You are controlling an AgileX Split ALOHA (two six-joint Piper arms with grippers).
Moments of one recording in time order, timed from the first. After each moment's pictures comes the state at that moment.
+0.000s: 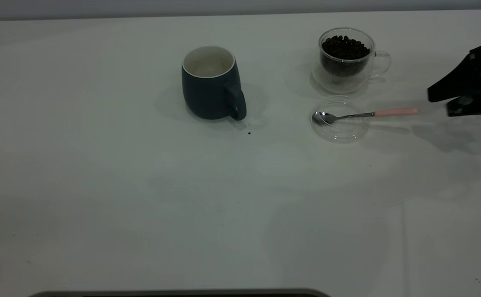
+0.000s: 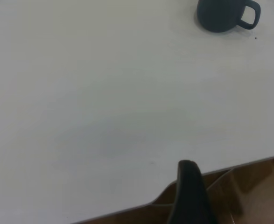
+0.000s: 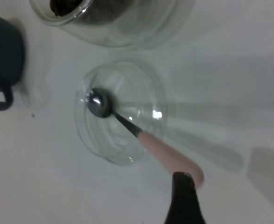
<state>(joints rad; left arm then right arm) -0.10 -0.02 -0.49 -0.11 1.14 0.11 -0.33 2.40 -1.16 1.32 0.77 -1.45</state>
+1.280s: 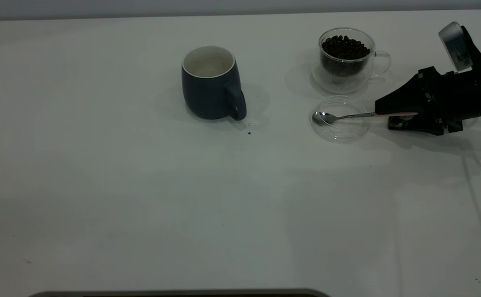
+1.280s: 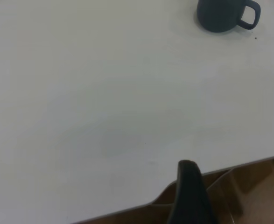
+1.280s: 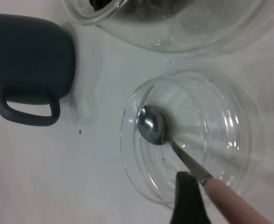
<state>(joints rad) -0.10 -0.02 -0.49 -0.11 1.14 0.11 -0.22 2.60 -1.24 1.55 0.91 -1.58</state>
